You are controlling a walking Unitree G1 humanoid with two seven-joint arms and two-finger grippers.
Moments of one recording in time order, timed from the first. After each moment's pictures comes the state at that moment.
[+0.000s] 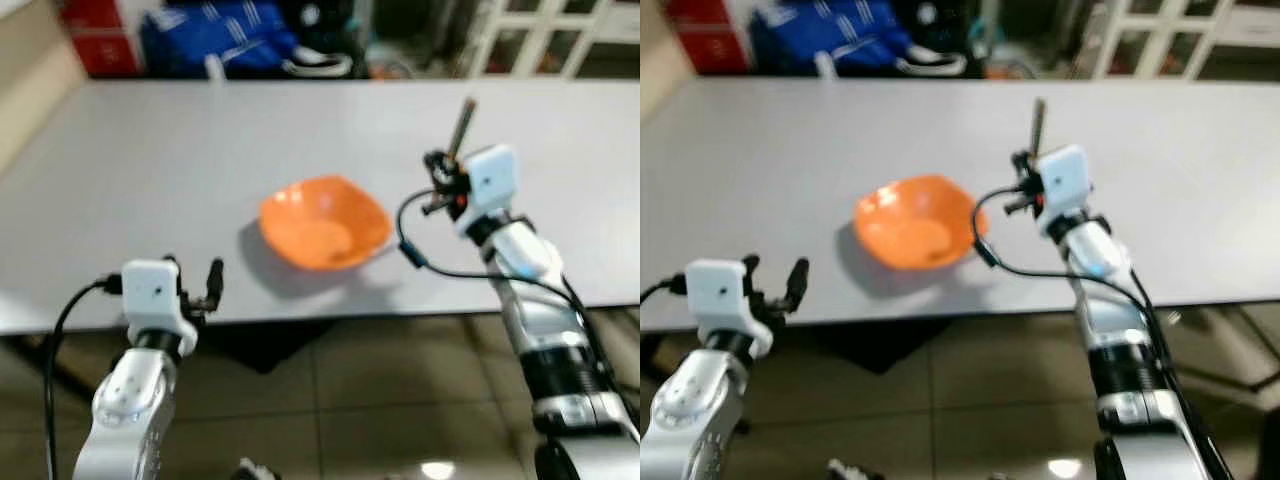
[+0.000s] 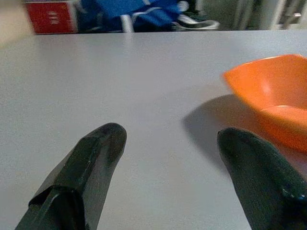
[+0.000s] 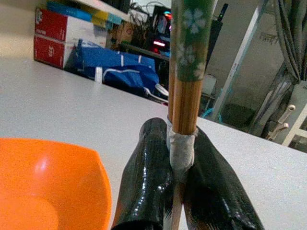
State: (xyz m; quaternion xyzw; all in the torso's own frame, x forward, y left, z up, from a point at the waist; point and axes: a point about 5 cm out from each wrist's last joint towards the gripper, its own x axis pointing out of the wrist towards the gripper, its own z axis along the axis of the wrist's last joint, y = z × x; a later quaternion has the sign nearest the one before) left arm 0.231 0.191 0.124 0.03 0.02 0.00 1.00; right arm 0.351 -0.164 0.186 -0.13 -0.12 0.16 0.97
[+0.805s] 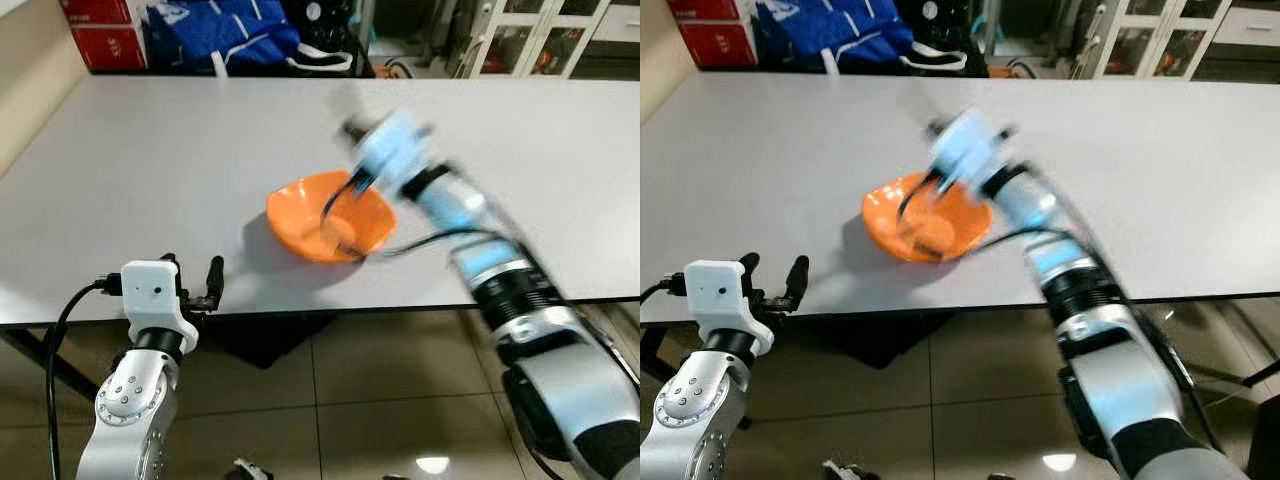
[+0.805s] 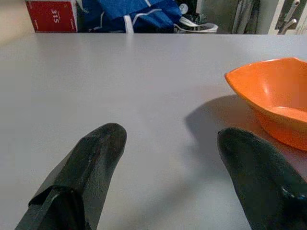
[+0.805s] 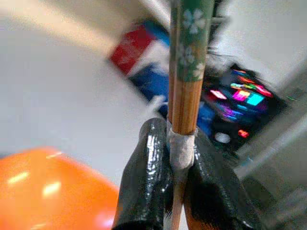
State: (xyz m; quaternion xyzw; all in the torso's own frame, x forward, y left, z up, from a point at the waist) left arm 0.232 0.188 0.125 0.02 0.01 0.00 1.00; right arm 0.374 -0.071 0.204 -0.31 -0.19 0.34 0.87
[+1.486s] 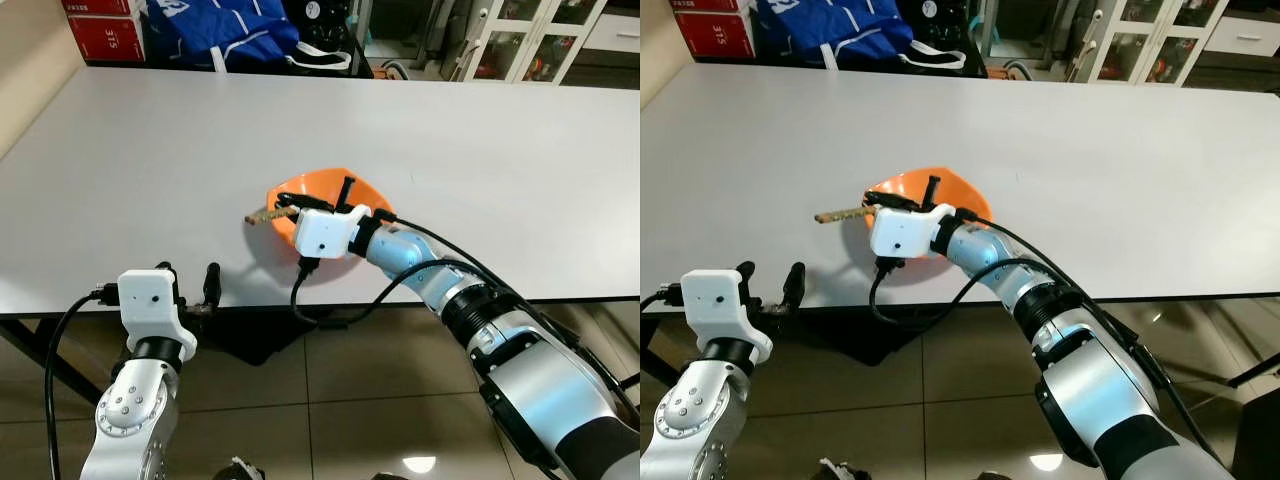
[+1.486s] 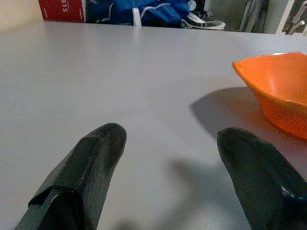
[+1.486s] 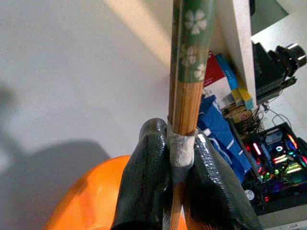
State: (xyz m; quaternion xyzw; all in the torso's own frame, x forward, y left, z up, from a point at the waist) left arm 0.224 0.189 0.119 0.01 0.02 0.02 1.00; right arm 0.349 -0.030 0.163 -0.41 -0.23 0.43 0.77
